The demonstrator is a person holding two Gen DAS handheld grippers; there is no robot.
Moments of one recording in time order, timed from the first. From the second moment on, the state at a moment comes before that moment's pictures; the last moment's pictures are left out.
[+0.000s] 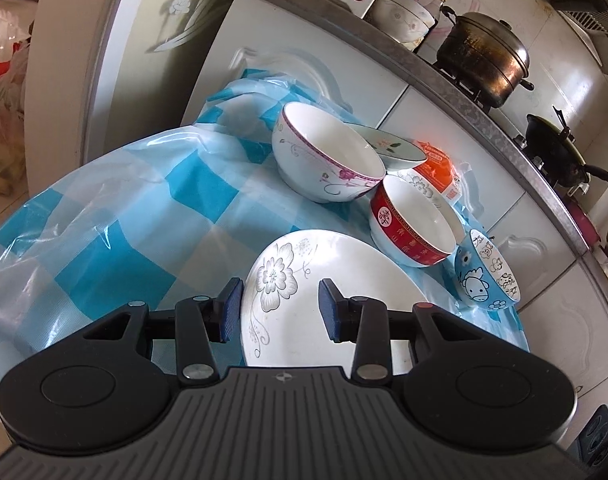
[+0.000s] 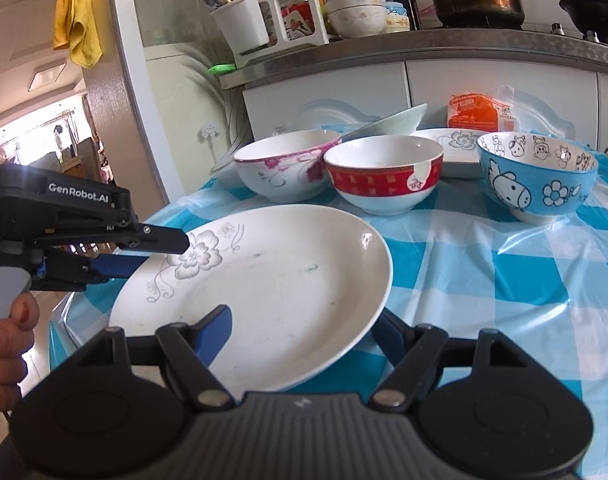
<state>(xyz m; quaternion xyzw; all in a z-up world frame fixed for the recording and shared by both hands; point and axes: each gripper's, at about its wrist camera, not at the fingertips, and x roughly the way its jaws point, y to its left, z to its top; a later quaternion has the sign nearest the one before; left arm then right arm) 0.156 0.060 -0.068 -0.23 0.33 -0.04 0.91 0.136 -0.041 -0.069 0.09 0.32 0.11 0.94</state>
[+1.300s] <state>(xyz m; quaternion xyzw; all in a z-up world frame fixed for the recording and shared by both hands) 0.102 -0.001 -0.023 -0.02 0.27 0.05 0.96 0.076 -0.105 -0.028 0.06 0.26 -0.06 0.96</state>
